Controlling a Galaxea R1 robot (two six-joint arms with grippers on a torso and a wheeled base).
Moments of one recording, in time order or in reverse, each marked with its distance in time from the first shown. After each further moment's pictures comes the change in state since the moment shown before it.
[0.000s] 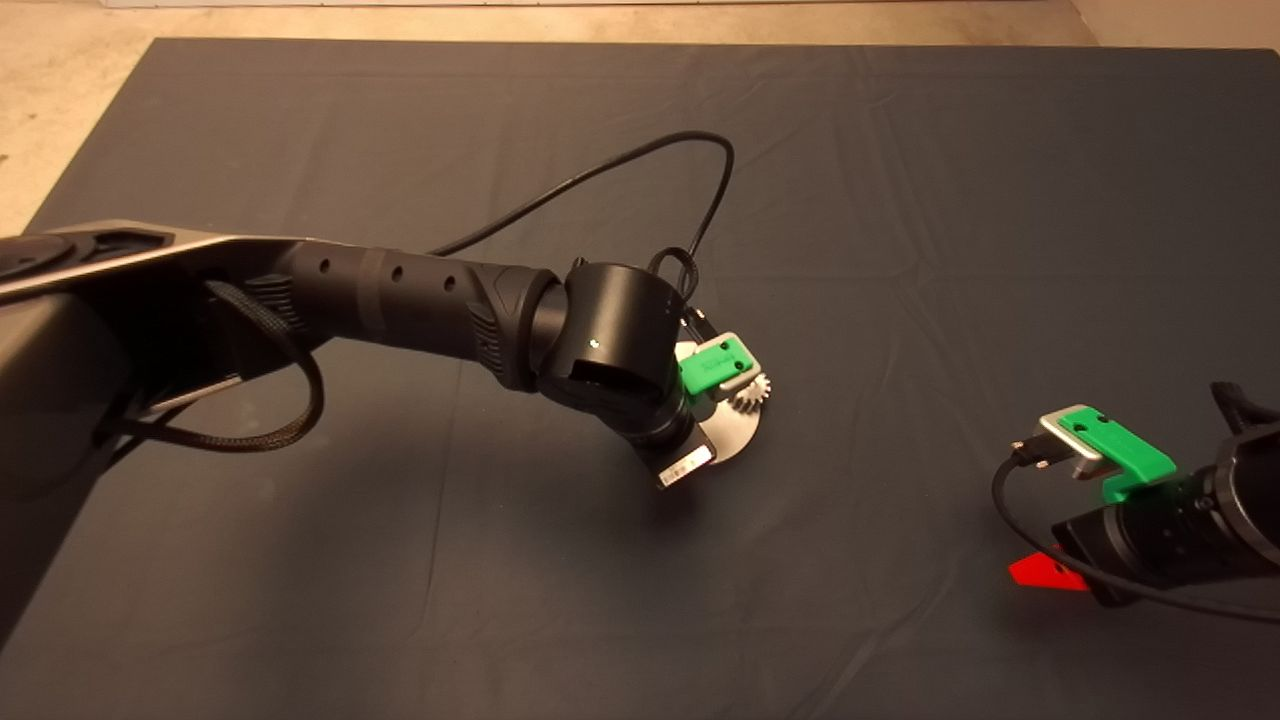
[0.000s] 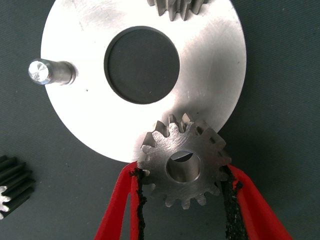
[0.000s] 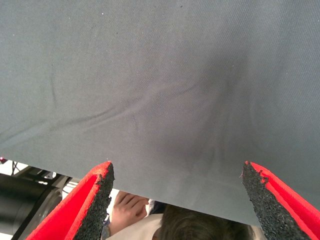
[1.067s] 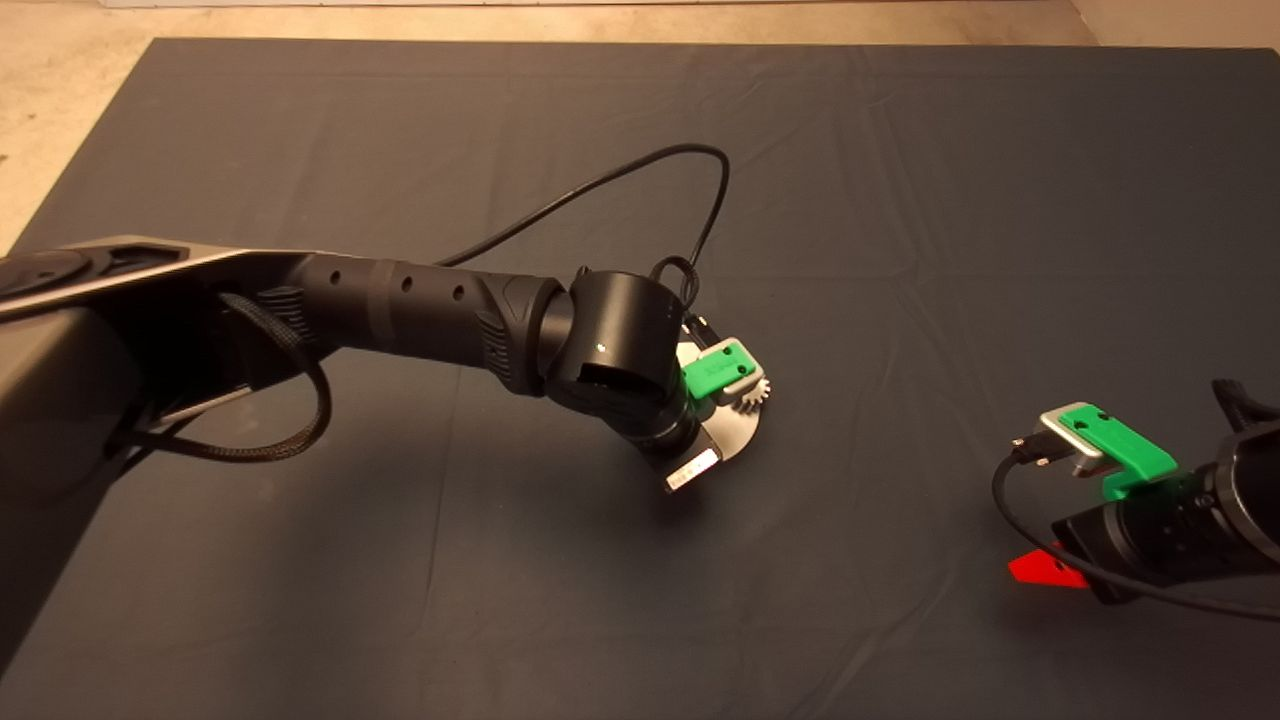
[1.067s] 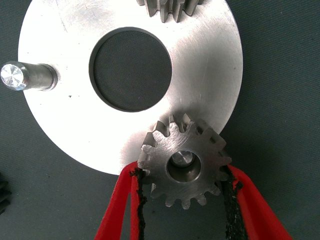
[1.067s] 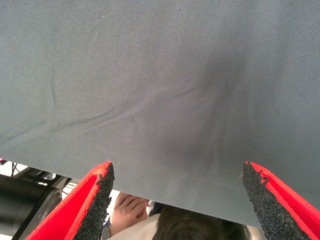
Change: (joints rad) left arm 0.024 0.002 -0.027 0.003 -0.029 0.001; right arm 0.005 0.000 0.000 0.000 0.000 0.000
